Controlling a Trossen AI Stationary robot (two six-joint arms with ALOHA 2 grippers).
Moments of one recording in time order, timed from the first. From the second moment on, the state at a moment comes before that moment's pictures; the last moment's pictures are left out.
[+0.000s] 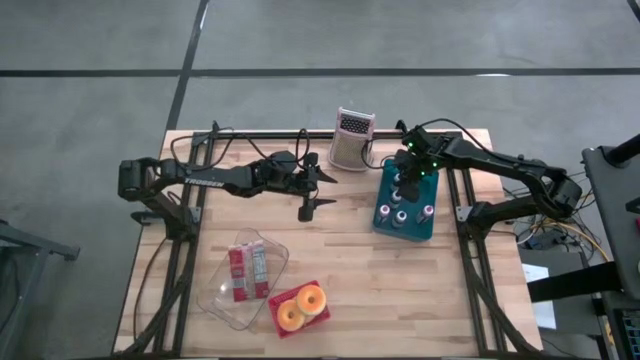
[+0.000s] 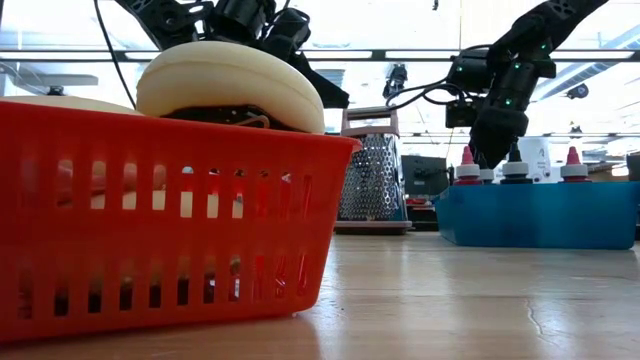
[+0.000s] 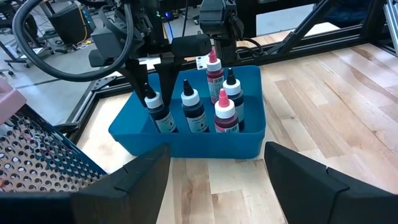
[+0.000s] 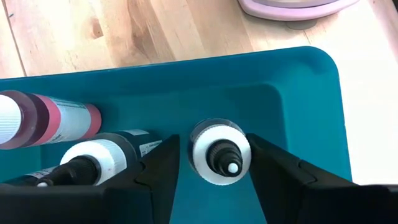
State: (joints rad) left arm 0.22 1.60 0.91 0.33 0.24 0.29; right arm -0.68 1.27 0.78 -0.67 -0.18 -0.27
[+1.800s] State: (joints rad) left arm 0.22 1.40 0.91 0.22 0.05 0.04; right arm -0.62 0.82 0.92 -0.44 -0.31 -0.01
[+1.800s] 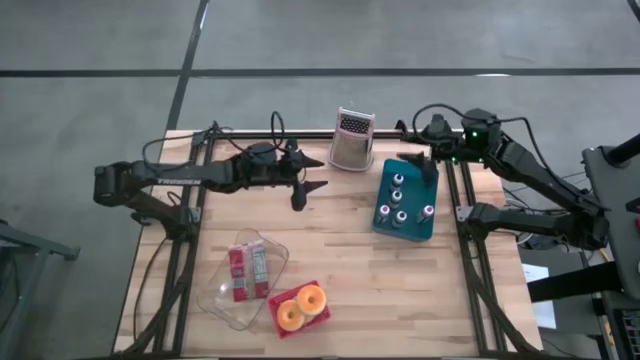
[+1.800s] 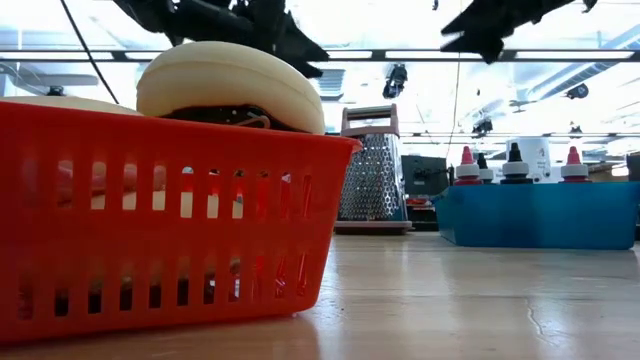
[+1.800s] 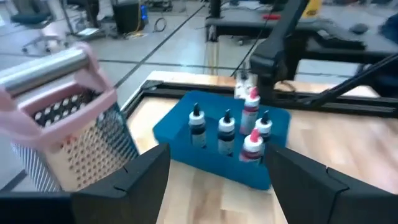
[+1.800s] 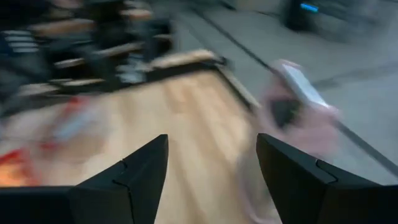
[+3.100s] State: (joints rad) left arm 0.14 0.41 0.33 0.02 0.30 -0.07; right arm -0.48 0.03 0.43 -0.33 -0.36 0.01
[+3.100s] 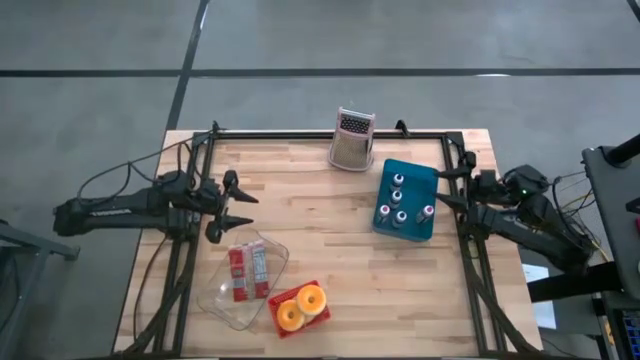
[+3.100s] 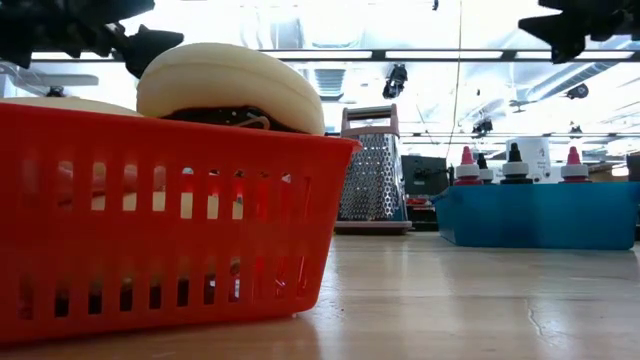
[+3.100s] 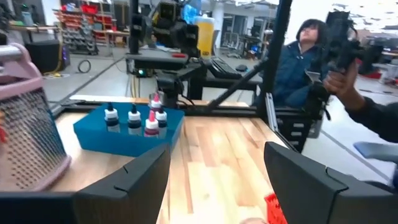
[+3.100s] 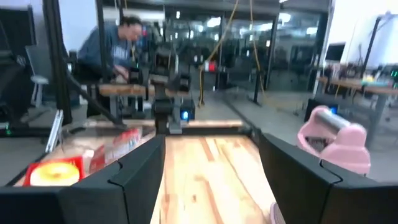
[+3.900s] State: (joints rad) left arm 0.11 0.36 0.25 0.04 0.30 -0.06; right arm -0.48 0.05 0.12 0.04 -0.27 0.02
